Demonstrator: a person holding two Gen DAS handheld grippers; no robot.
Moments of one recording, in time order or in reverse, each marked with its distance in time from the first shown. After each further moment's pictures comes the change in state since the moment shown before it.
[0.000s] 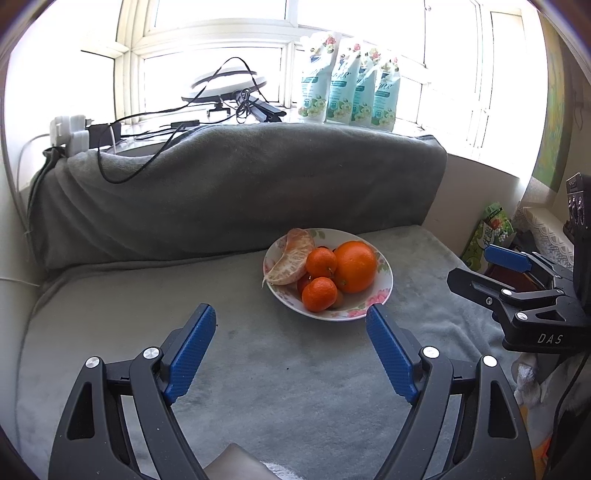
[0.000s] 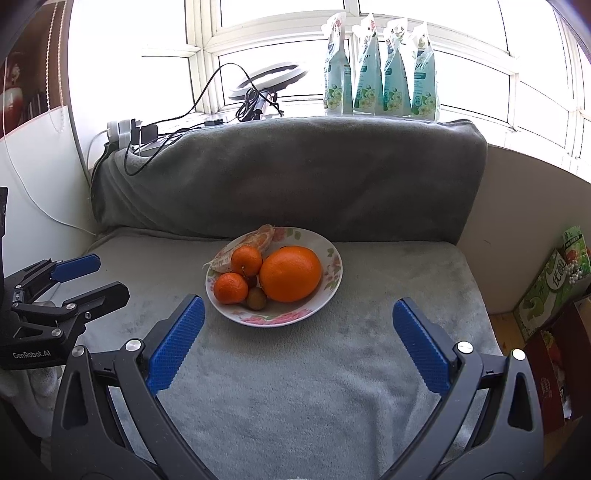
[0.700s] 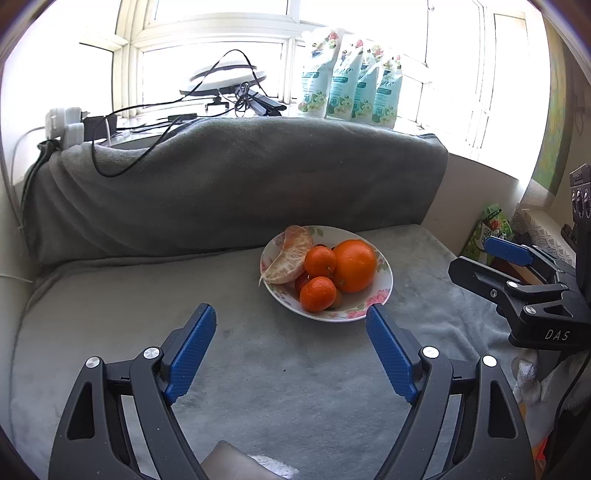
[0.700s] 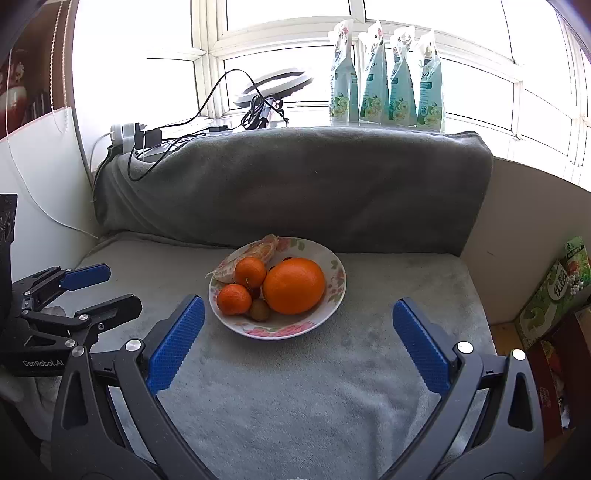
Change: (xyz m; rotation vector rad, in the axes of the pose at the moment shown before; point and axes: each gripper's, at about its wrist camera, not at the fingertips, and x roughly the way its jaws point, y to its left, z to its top) left arm 0.007 0.002 0.001 -0.014 0.015 -0.014; right arm 0.004 0.002 0.008 -0.022 -0.019 0.013
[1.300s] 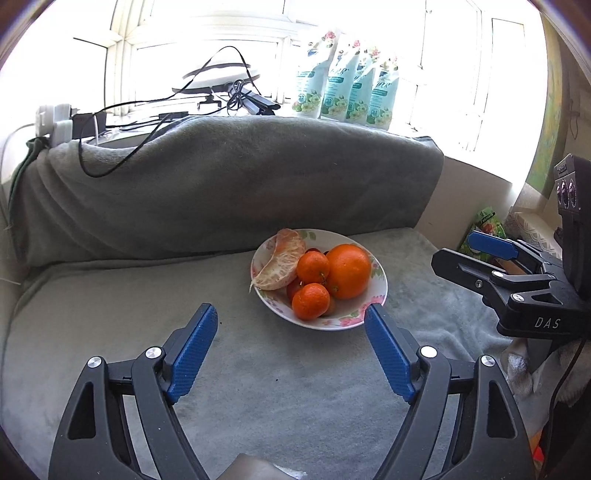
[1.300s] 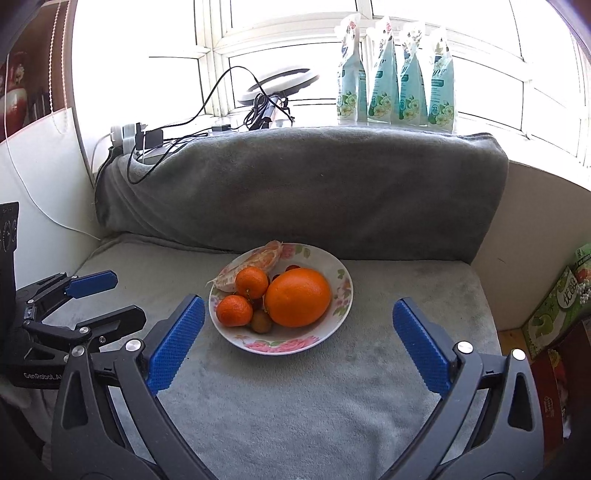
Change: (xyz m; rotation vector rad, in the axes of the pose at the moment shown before) left arm 0.009 0.002 0.004 -0.012 0.000 -0.040; right arm 0.016 -0.004 0.012 -0.010 0.006 0.032
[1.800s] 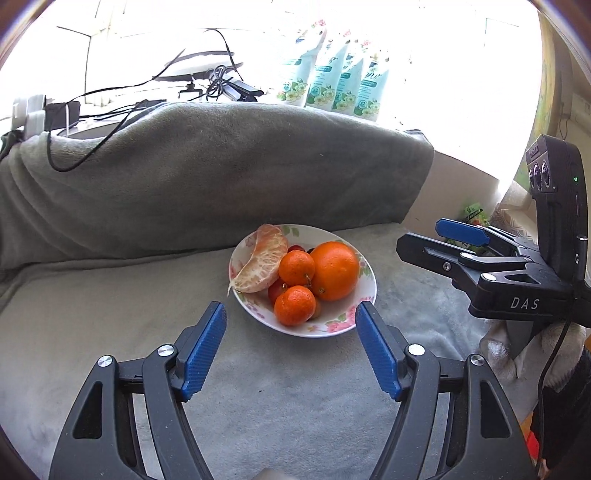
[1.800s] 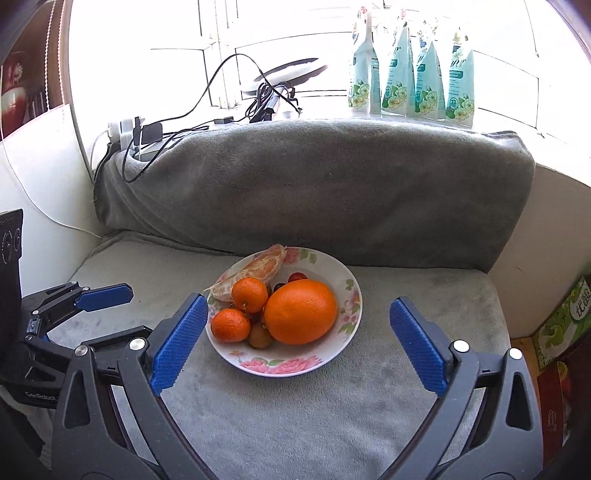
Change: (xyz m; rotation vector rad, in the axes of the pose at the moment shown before) left arm 0.021 0.001 0.006 0.001 0.035 -0.081; right arm 0.031 -0.006 0.014 -0.006 0.034 0.041
